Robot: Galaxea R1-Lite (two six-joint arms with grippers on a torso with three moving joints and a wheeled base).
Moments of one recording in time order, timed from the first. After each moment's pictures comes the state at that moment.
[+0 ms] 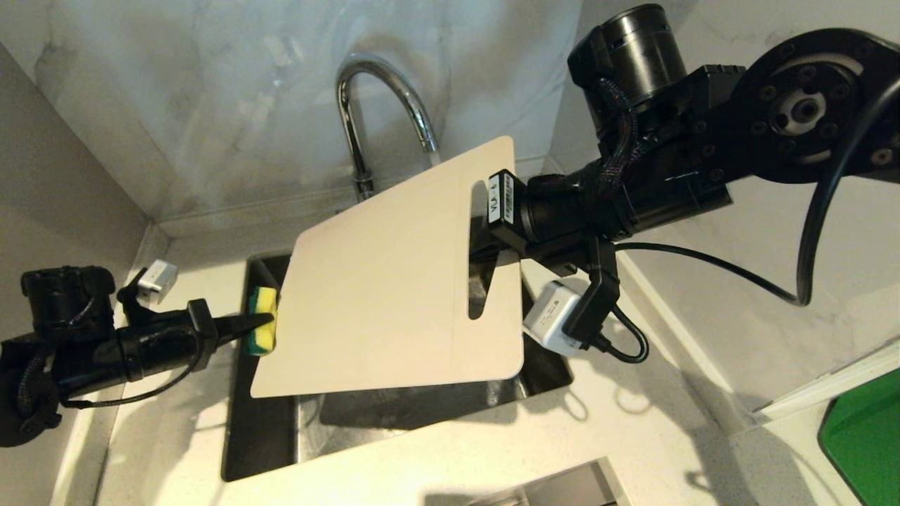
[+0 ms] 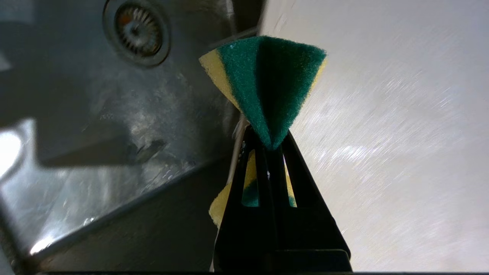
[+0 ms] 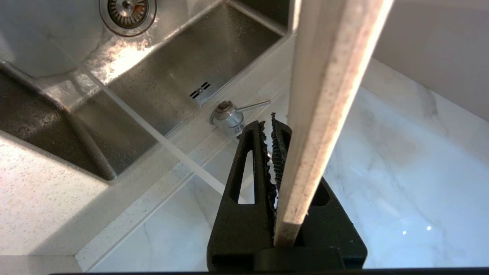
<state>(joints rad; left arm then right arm) 0.01 1.81 -0.65 -0.88 -0.72 -0.68 0.54 1.80 -1.82 0.58 0.39 -2.56</state>
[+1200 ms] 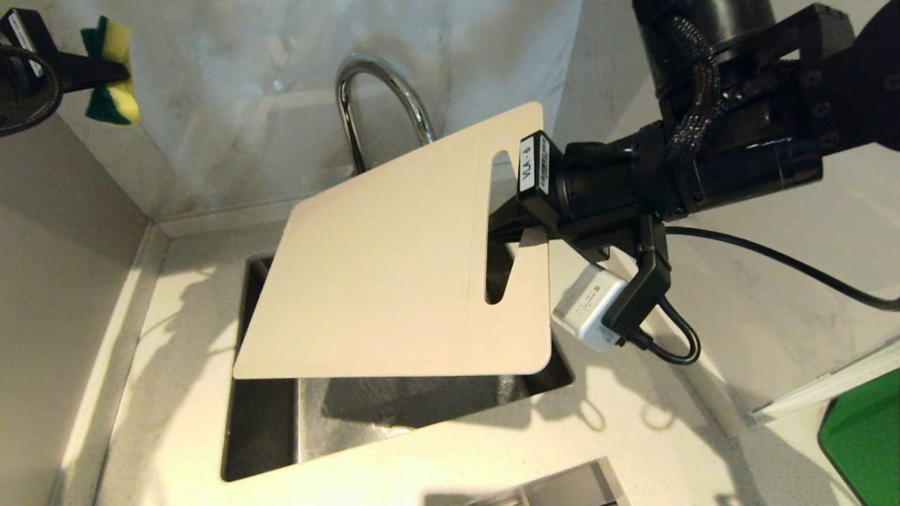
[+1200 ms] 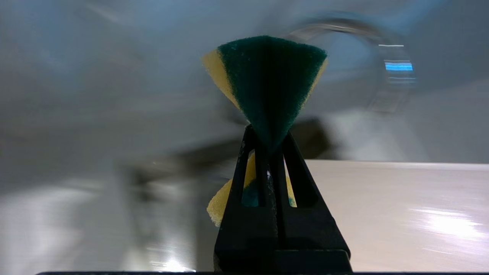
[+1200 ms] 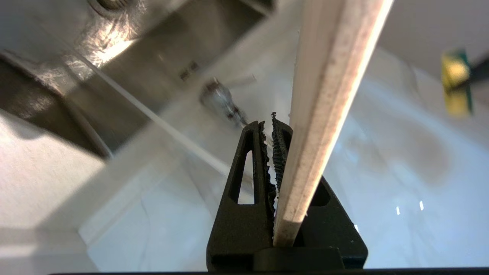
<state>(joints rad) -0.04 1.51 -1.66 0.17 -0.20 -0.23 0.54 1.69 -1.80 0.58 0.38 -2.51</state>
